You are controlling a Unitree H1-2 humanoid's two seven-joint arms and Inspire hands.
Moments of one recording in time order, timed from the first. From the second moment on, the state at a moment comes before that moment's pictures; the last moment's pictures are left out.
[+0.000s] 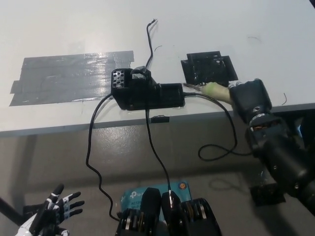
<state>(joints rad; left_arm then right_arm) 0.03 0.44 0.02 0.00 -0.28 0.45 -0.43 -0.77 -0.34 0.63 0.59 -1.11 0.38 0.18</state>
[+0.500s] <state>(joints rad) 0.04 0.44 0.03 0.01 -0.29 0.45 -0.43 -0.76 -0.36 0.45 0.54 -0.99 0.28 0.09</state>
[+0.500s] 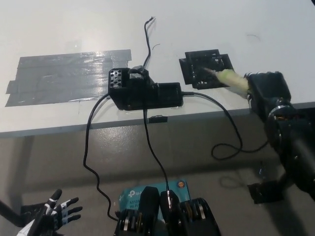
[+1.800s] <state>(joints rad) 0.04 0.44 0.02 0.01 -0.28 0.46 -0.43 -0.92 -0.47 0.59 0.50 -0.97 -0.33 -0.05</state>
